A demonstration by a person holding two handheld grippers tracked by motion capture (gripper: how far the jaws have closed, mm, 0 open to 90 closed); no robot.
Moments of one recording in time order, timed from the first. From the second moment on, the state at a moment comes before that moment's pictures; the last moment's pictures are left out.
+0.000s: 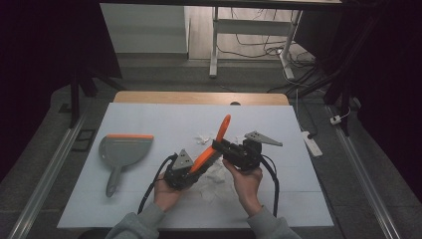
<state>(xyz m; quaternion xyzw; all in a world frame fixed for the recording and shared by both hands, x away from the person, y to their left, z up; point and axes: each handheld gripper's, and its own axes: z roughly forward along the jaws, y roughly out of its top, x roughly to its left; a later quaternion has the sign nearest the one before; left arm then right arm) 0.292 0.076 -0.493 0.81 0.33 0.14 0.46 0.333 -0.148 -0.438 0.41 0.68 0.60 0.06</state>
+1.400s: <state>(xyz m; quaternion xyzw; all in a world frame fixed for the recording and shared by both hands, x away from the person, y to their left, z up) 0.289 0.080 -0.468 0.94 0.20 0.09 0.25 0.301 -0.123 -0.417 0.10 0.92 0.34 0.15</state>
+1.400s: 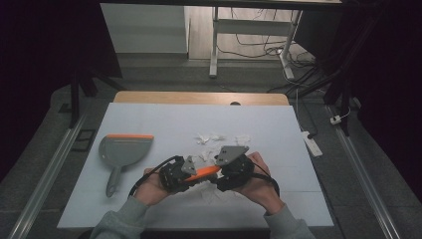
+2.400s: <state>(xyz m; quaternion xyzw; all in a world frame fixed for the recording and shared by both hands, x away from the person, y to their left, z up) 0.283 0.097 -0.456 0.92 0.19 0.13 0.32 0.298 -0.115 -0.437 0.03 0.95 0.28 0.14</state>
